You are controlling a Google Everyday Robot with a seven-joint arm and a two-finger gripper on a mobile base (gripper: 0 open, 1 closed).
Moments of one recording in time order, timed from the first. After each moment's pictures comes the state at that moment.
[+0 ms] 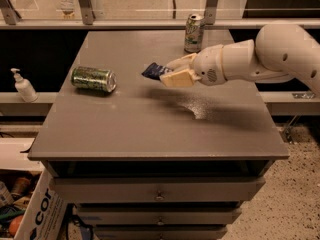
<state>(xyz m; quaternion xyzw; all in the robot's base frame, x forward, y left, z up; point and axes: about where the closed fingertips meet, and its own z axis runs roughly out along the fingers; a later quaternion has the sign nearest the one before) 0.615 -0.042 0.879 -0.48 0.69 0.29 0.46</state>
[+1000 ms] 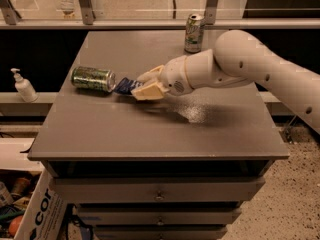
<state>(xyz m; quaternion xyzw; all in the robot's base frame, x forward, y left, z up) 0.601 0.037 0.846 -0.53 0.67 0.30 0.42</state>
